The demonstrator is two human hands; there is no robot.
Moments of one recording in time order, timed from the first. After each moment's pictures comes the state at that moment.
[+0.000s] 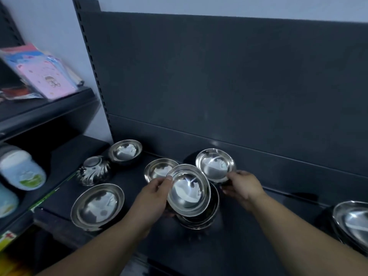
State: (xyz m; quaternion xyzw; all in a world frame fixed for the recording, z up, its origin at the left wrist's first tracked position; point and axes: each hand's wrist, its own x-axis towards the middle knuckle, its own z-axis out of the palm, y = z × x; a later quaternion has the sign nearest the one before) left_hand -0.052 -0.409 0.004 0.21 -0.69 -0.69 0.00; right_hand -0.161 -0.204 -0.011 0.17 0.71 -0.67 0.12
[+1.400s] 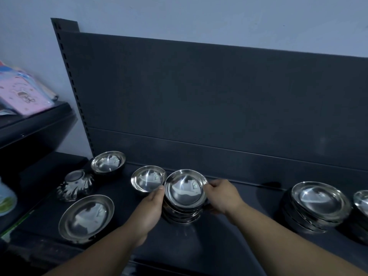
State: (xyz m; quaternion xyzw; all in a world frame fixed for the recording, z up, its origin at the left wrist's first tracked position) left_hand -0.047 -0.414 -0.018 0.13 -0.75 -0.65 -0.10; right_hand -0.082 -0.221 0.022 0.10 0.87 -0.47 0.09
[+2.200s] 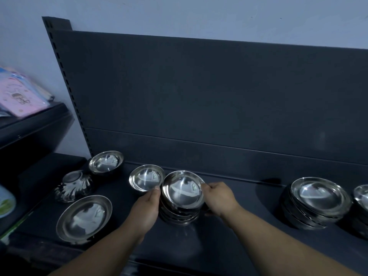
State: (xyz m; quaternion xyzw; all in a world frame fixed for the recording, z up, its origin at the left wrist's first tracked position) left_hand -0.053 -0.416 -0.028 0.13 -0.78 -0.60 -0.06; right_hand -0.084 -0.224 0.004 0.13 0.84 -0.52 0.10
